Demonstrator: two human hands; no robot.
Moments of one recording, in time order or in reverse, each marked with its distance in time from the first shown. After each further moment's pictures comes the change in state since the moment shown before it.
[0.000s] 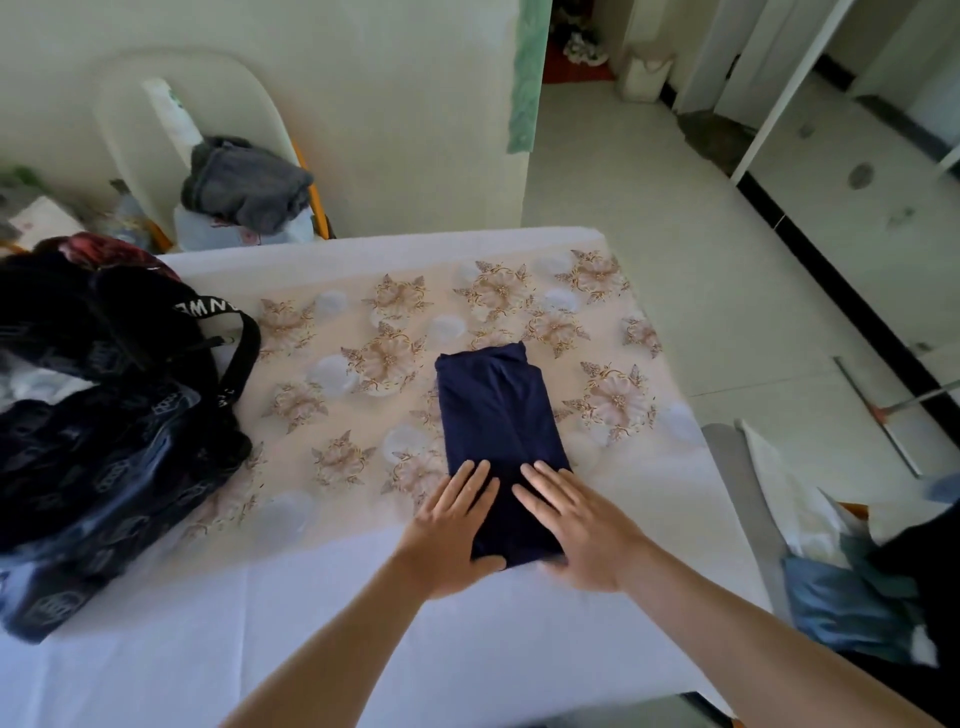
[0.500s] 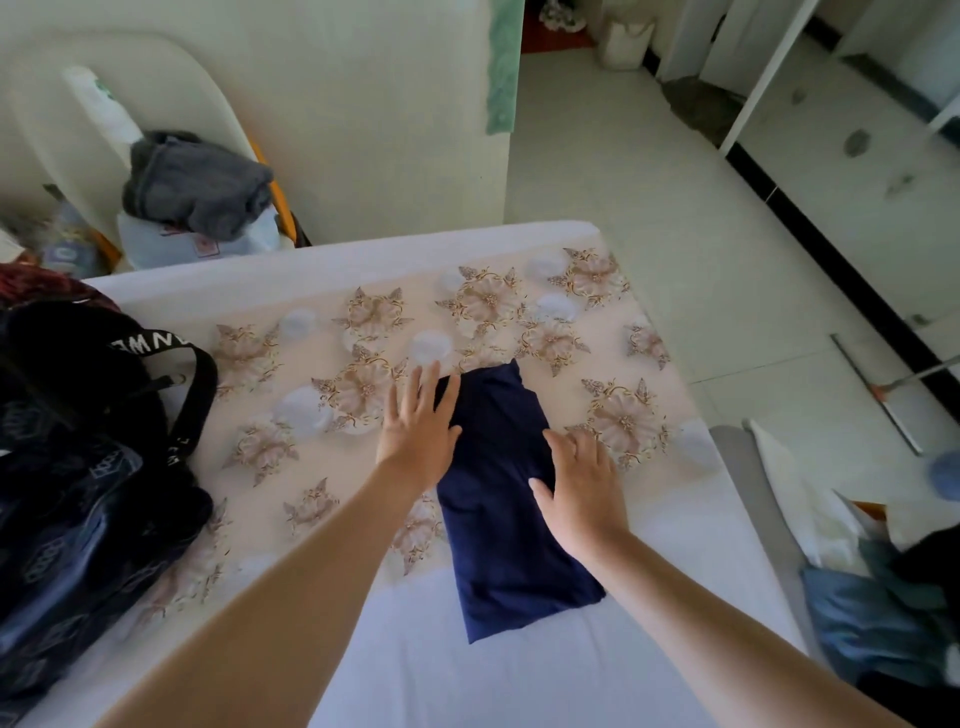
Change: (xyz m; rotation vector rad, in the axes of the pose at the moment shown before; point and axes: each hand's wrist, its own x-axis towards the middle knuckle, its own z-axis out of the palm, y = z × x) left_hand 0.138 -0.082 -0.066 0.117 0.010 -0.289; right_hand 0.079 0.022 -0.024 0.262 0.357 0.641
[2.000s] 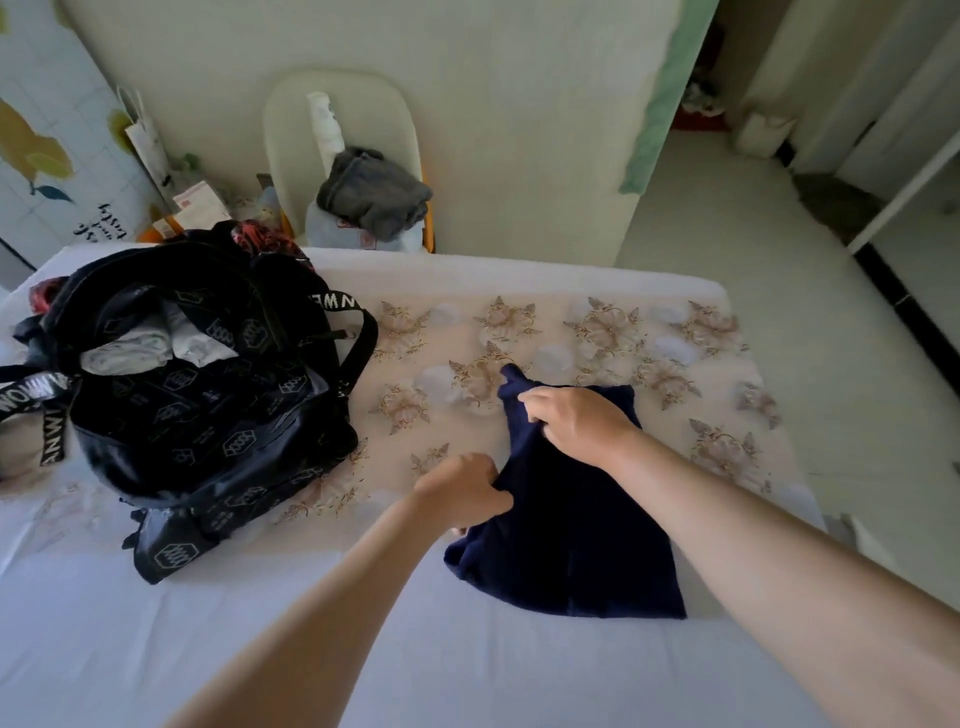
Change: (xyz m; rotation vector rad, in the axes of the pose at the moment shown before) left_hand -0.146 -0.049 -0.054 -0.614 -0.291 -0.281; right_hand 0.084 -0.133 -0.047 0.014 -0.314 -0.773
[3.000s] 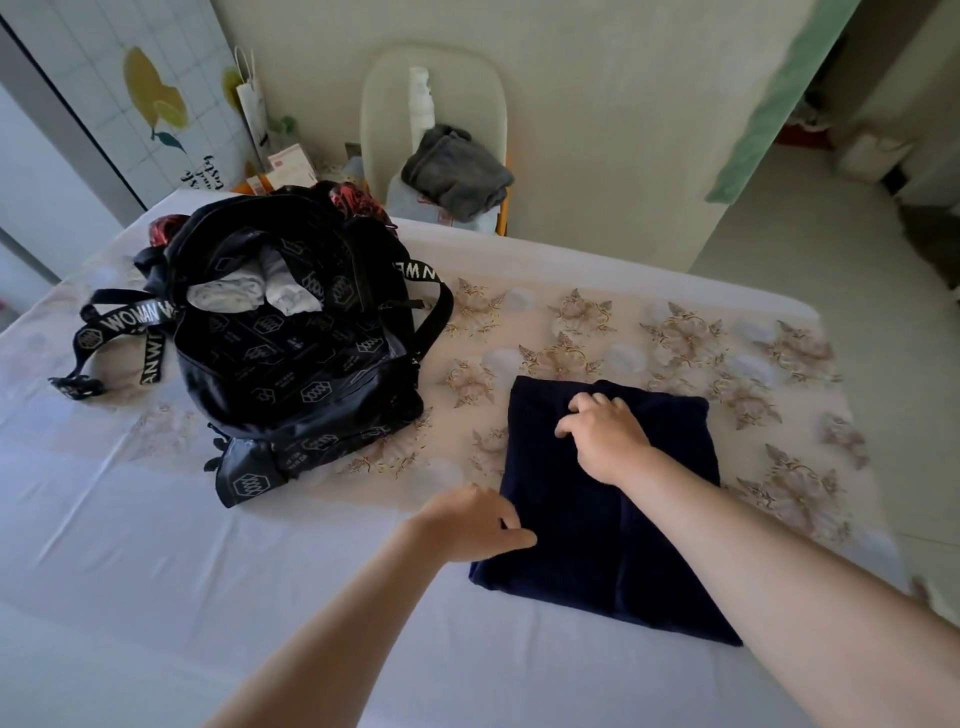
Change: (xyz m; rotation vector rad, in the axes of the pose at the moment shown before) left_hand -0.037 -0.073 0.033 -0.002 -0.044 0.069; right_hand 0.030 -0.043 0.041 -0.270 -0.162 0.165
